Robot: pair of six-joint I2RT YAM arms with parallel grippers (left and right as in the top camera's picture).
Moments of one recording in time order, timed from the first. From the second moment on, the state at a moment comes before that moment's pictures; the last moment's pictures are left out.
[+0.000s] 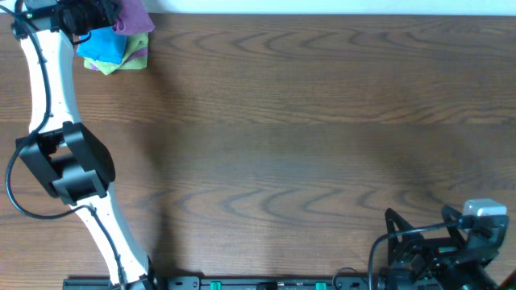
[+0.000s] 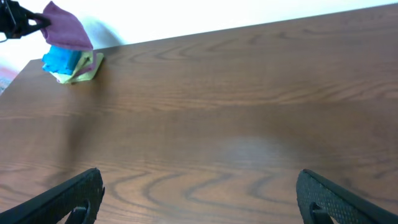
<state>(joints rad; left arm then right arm) 0.29 2.30 2.28 -0.72 0.58 -0.01 -0.07 0.45 1.25 -1.30 -0.27 0.17</state>
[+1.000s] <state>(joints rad) 0.38 2.41 2.28 -0.66 0.54 0.00 -0.07 0.45 1.25 -1.28 -0.27 0.33</state>
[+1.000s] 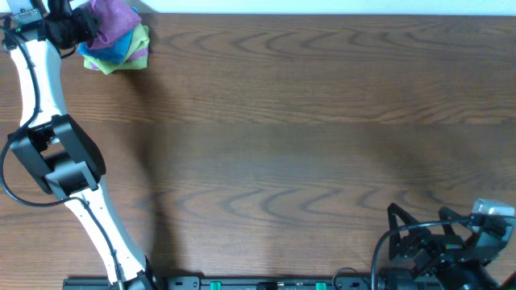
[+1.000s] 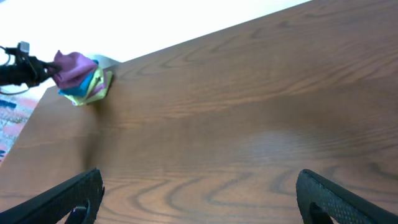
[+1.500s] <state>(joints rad) 0.38 2.41 2.28 -0.69 0.38 0.01 -0.07 0.45 1.25 -1.27 -0.27 0.35</state>
